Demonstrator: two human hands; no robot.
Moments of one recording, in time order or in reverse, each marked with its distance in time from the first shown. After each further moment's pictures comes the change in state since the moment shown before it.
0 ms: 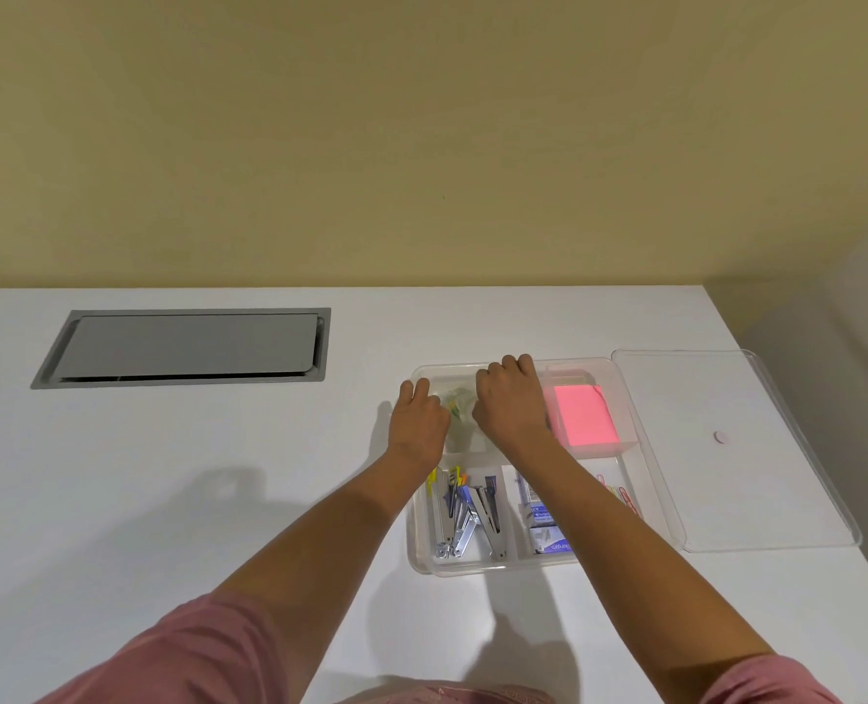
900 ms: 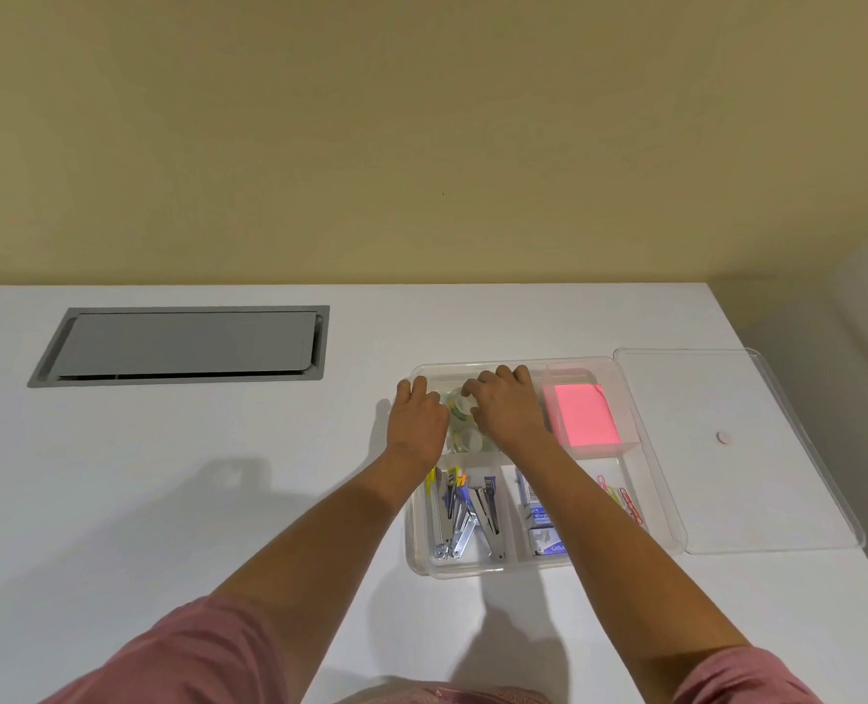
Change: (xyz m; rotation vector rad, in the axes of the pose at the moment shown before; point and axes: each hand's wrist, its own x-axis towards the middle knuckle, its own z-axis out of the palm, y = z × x) left_hand 0.006 0.001 0.006 -0.009 0.020 -0.024; right_hand 0.007 0.007 0.034 0.202 -0.160 -0.083
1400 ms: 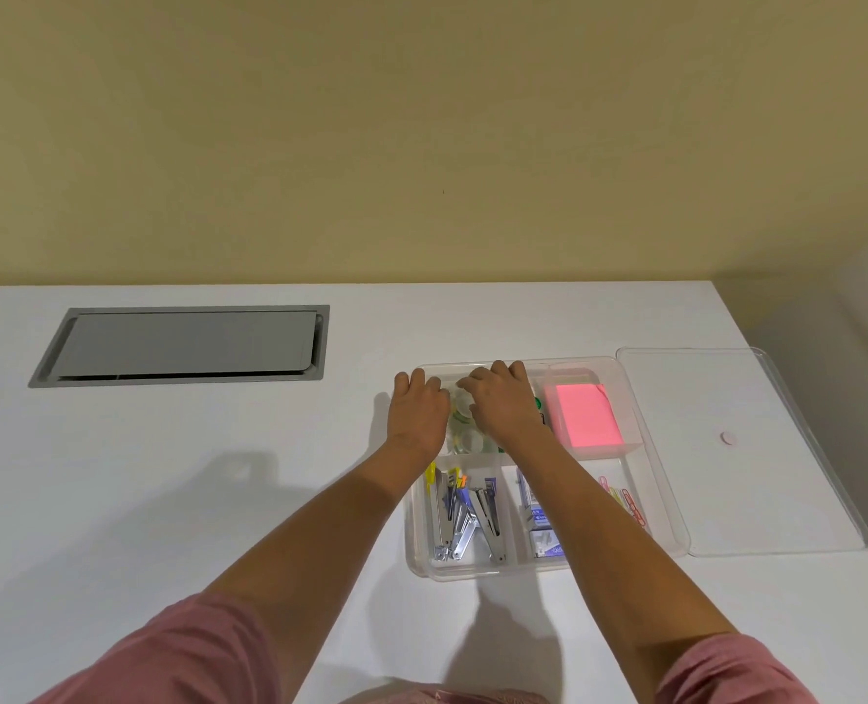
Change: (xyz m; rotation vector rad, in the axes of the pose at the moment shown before) left_hand 0.008 -0.003 -0.009 -0.084 0.038 -0.038; right_hand 0.012 0.001 0.007 -0.014 -0.009 -0.023
